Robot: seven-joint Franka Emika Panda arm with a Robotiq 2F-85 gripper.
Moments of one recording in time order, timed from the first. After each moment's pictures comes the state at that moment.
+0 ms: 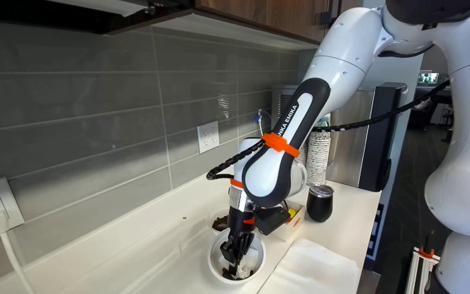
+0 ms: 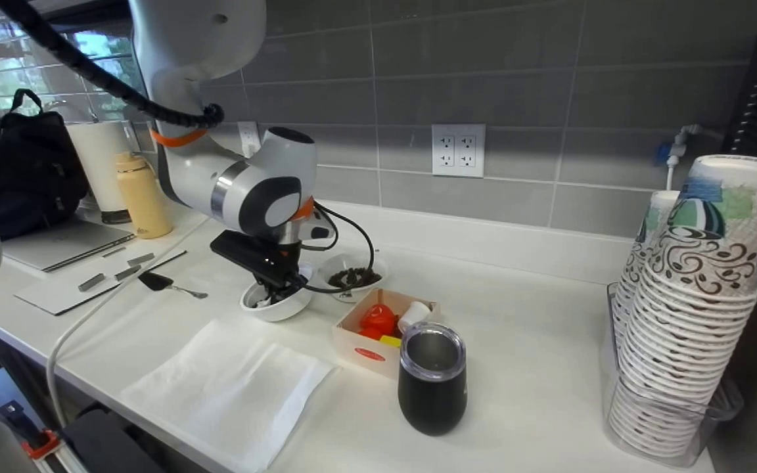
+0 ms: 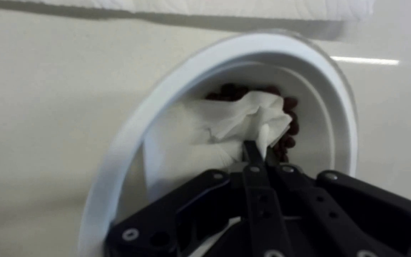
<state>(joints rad) -0.69 0.39 0.93 -2.58 0.04 2.85 -0.02</state>
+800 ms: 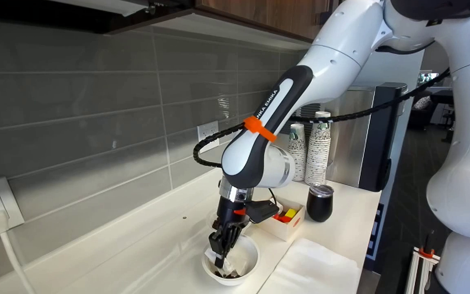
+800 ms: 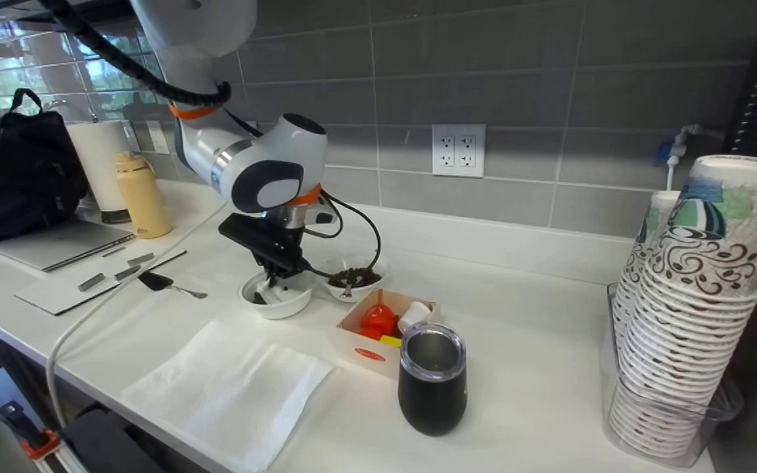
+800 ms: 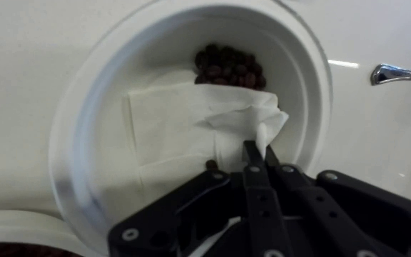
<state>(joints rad) -0.64 0.36 0.94 -2.50 0.33 2.77 -0.31</state>
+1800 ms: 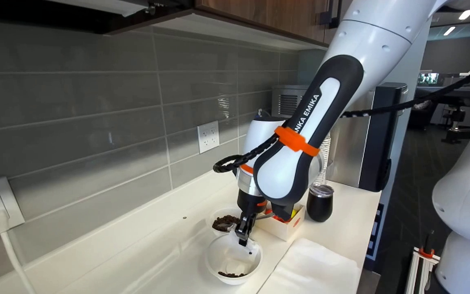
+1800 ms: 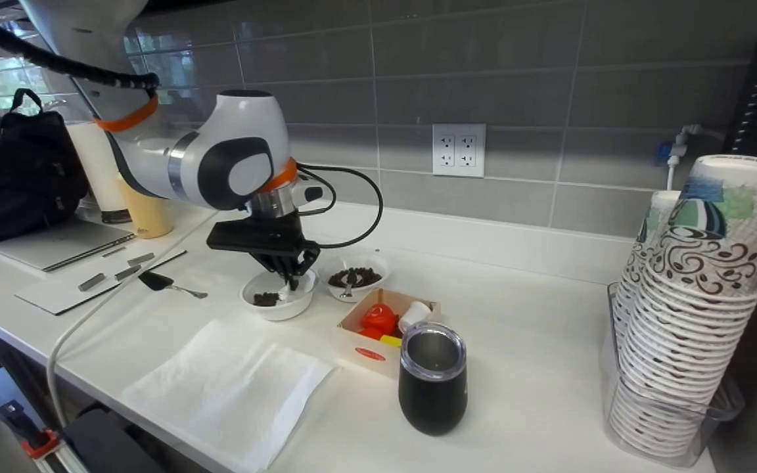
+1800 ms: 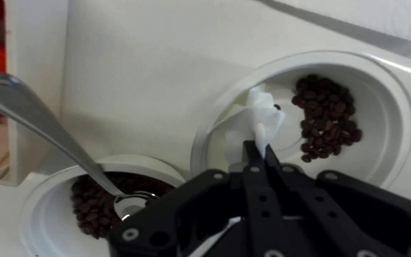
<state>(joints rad) -0.53 0.03 0.82 -2.70 0.14 2.90 -0.24</state>
